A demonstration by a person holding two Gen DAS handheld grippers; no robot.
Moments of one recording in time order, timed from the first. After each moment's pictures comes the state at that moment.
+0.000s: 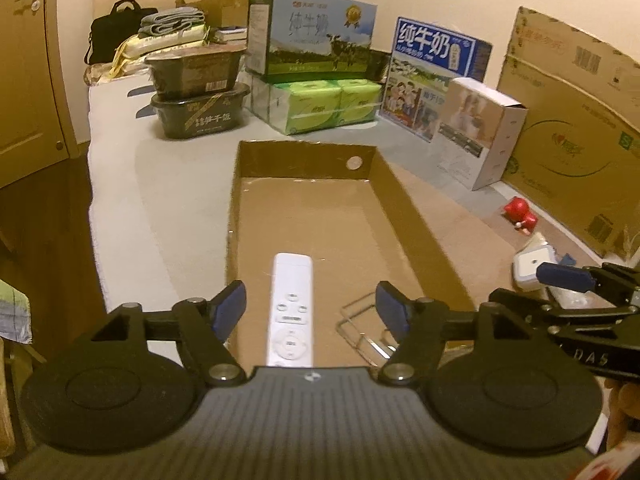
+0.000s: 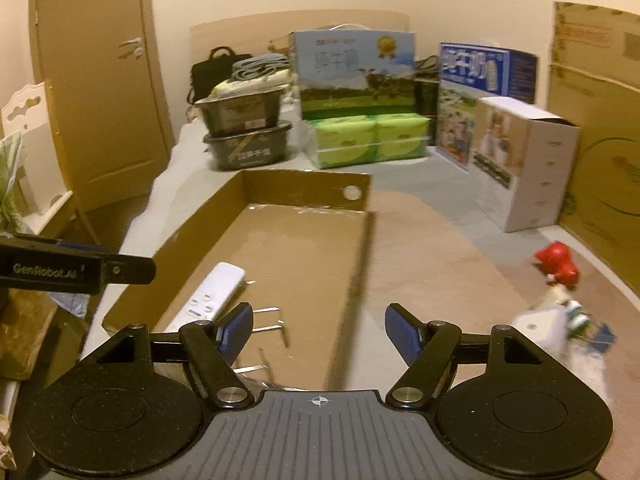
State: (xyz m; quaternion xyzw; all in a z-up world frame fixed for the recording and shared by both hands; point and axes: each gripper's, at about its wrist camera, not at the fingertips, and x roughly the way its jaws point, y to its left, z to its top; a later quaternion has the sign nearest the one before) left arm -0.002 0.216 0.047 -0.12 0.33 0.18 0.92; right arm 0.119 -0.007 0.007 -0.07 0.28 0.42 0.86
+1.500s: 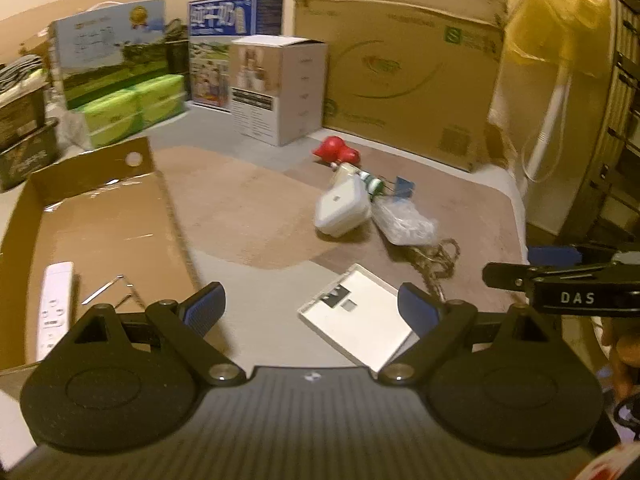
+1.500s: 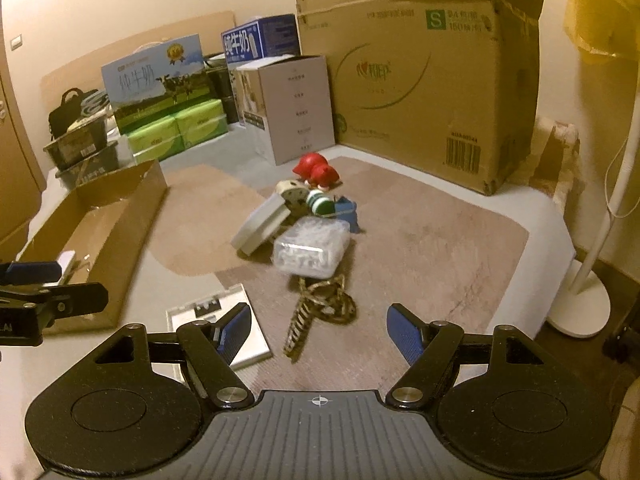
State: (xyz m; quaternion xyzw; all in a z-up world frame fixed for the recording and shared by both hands) left arm 0.052 0.040 0.013 -0.03 0.34 -0.02 0.94; right arm 0.133 -0.222 -0.030 0.01 0.34 0.24 0.91
